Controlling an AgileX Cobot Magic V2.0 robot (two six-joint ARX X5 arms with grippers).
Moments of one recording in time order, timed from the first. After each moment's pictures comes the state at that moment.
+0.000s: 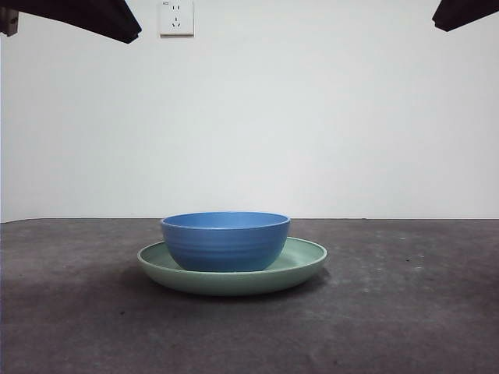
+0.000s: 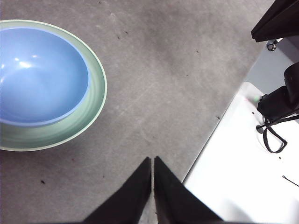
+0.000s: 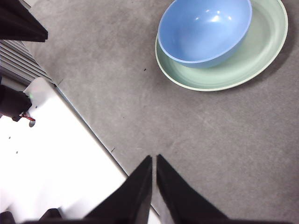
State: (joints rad) left arm -0.63 0.97 0.92 -0.69 0.47 -0.04; right arm 0.48 0.84 0.91 -0.90 -0.52 0.08
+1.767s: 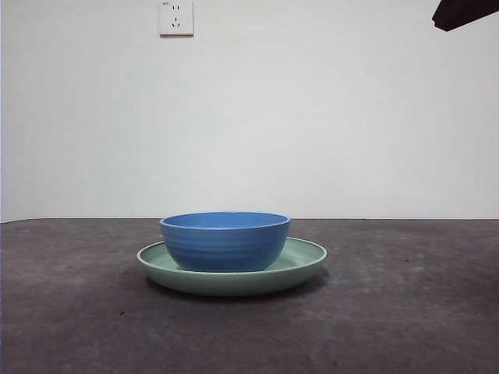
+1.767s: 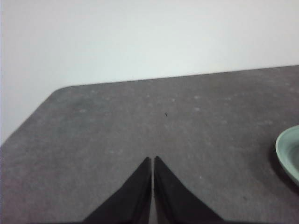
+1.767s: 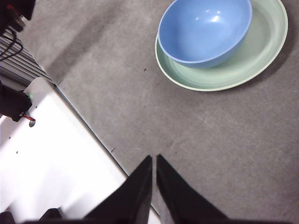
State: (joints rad) left arm 0.04 0.01 0.05 -0.10 0.10 0.09; right arm 0.48 0.84 0.91 -0.90 -0.52 0.08
